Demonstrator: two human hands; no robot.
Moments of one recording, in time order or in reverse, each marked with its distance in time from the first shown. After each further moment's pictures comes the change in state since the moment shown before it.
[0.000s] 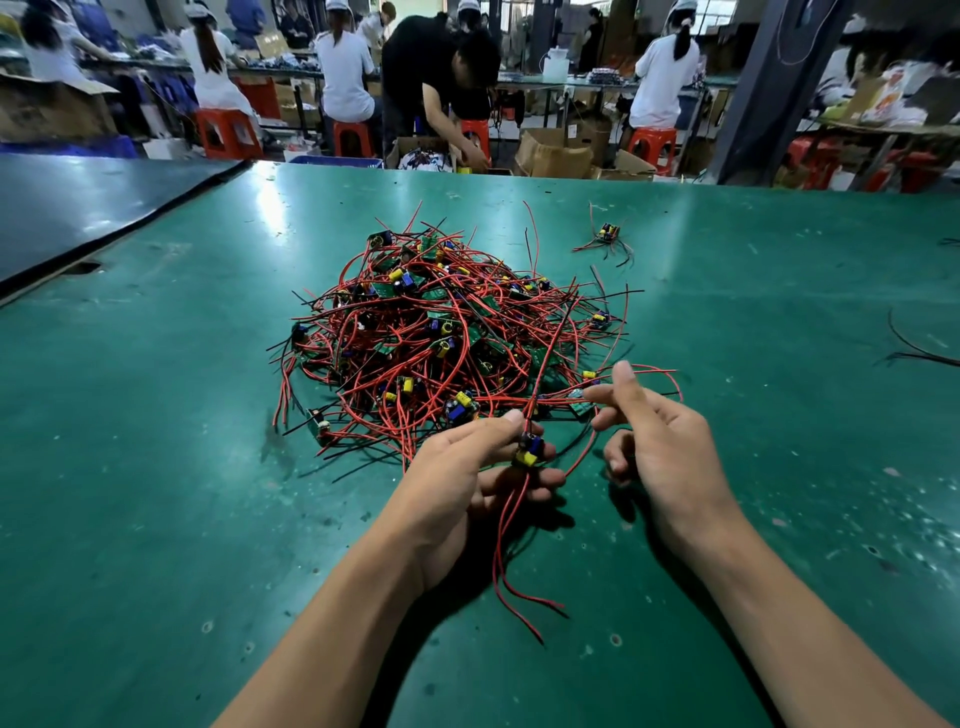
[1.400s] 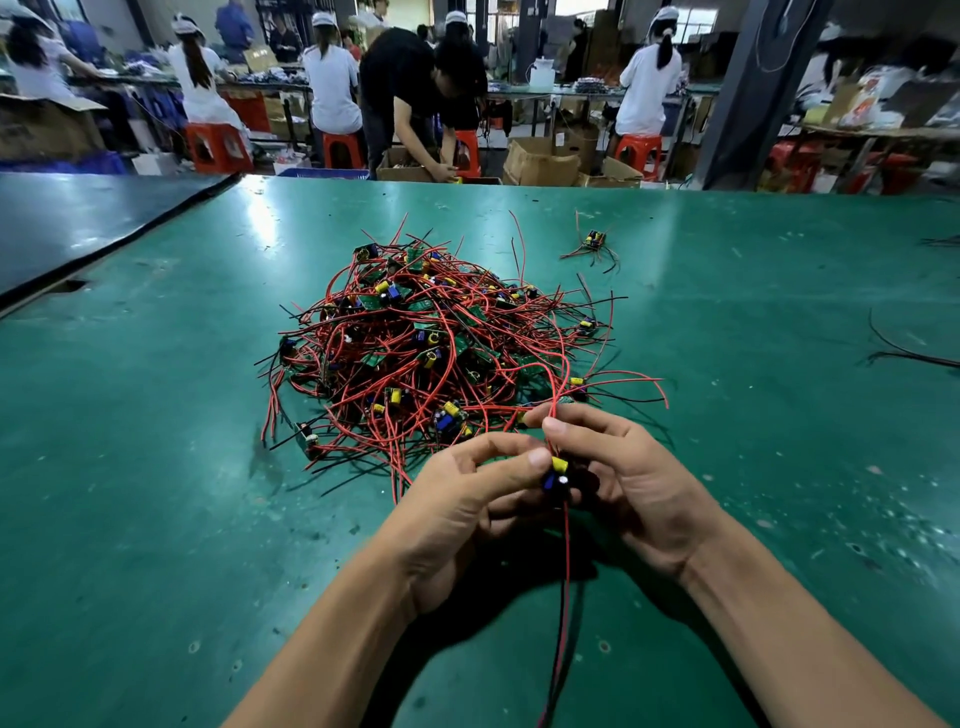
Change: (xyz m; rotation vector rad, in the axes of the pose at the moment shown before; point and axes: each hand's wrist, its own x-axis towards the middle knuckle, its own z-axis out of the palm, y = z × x) left_hand -0.013 -0.004 0.003 0.037 -0.162 0.004; right_hand -0.018 -0.014 0.004 0.287 -0.493 0.342
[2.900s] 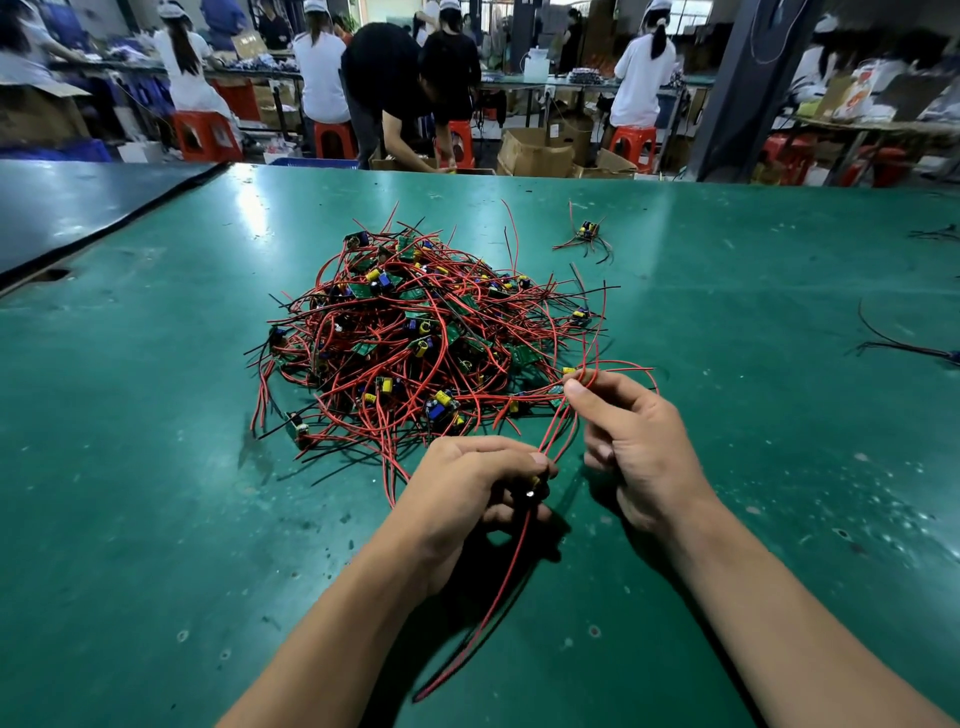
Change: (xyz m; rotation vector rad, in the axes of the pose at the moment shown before) left_hand 0.006 0.000 0.007 0.268 0.139 -0.021; right_hand 0.025 0.008 -0.018 -0.043 0.388 -0.309
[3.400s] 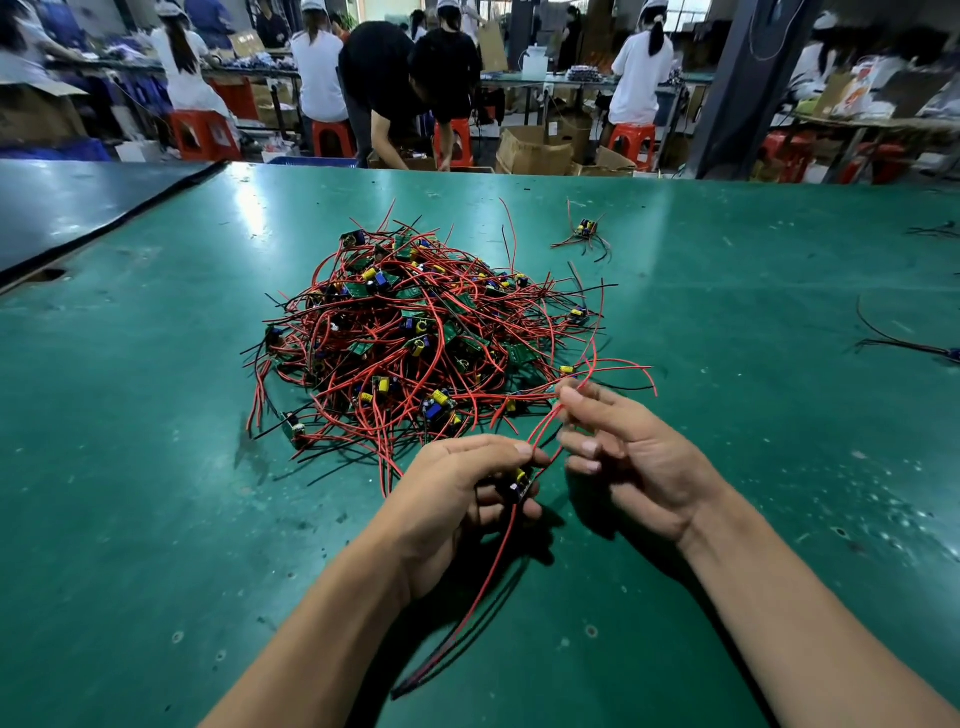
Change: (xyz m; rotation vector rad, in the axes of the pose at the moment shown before) left_hand 0.000 -0.003 -0.005 -0.123 -0.052 -0.028; right_hand -0.006 -0.014 -0.005 0.241 -0.292 0.304
